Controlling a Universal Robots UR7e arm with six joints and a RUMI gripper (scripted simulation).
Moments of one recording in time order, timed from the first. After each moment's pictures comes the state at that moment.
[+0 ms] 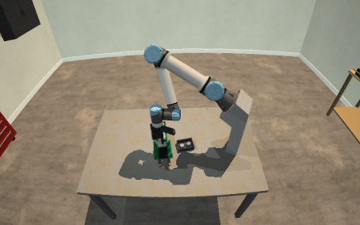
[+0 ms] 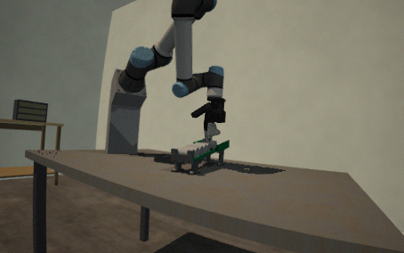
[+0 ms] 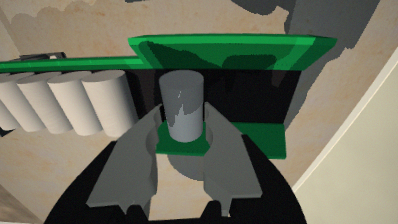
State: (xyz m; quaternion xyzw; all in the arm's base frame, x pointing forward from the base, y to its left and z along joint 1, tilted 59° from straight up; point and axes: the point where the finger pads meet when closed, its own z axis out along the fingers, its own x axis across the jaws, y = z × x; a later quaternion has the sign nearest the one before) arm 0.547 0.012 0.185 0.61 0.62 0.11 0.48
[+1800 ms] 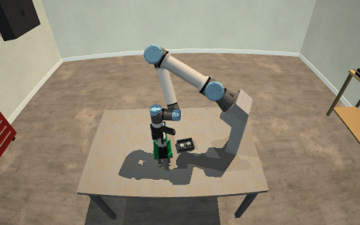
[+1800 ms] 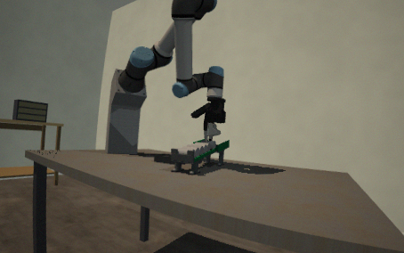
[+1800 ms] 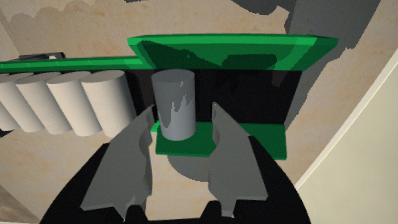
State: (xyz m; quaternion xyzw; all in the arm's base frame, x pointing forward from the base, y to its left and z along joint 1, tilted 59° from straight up) arm 0.548 0.012 0.185 0.61 0.62 0.11 0.48
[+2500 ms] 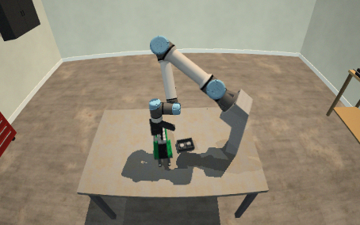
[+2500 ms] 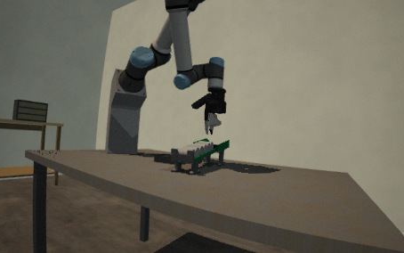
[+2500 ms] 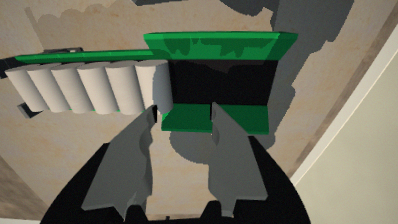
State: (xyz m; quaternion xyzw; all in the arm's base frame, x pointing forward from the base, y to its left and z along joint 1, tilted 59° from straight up) arm 0.514 0.033 0.209 0.61 0.62 0.11 0.48
